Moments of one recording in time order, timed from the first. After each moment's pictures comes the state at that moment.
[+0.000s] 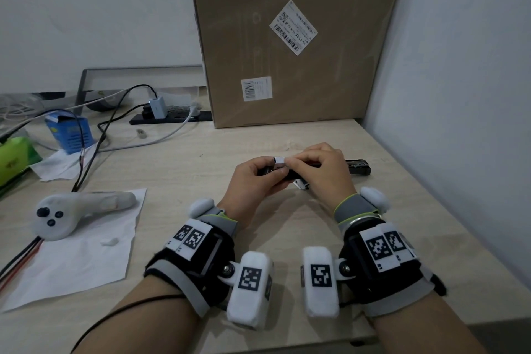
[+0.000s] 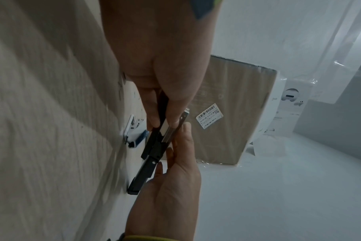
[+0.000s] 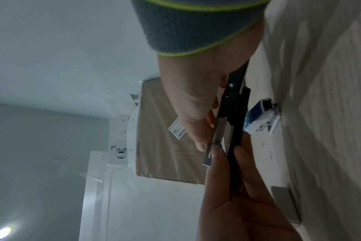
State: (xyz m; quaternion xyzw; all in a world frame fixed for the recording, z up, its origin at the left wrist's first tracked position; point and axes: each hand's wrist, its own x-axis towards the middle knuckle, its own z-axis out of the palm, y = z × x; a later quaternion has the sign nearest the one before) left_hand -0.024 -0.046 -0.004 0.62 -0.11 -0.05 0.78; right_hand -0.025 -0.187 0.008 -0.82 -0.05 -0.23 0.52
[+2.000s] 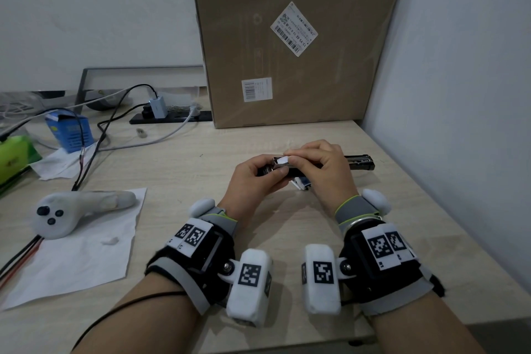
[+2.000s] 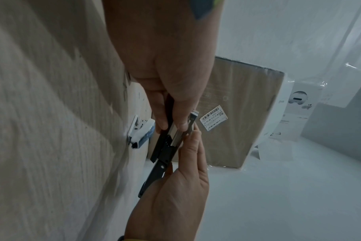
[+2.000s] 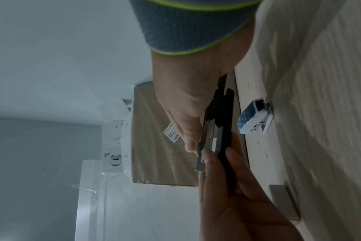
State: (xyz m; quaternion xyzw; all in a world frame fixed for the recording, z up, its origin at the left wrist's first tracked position) left_hand -0.025 -0.044 -0.003 0.60 -0.14 -0.03 0.78; right_hand -0.024 -0.189 0.007 -0.81 -0.11 -0.28 0.51
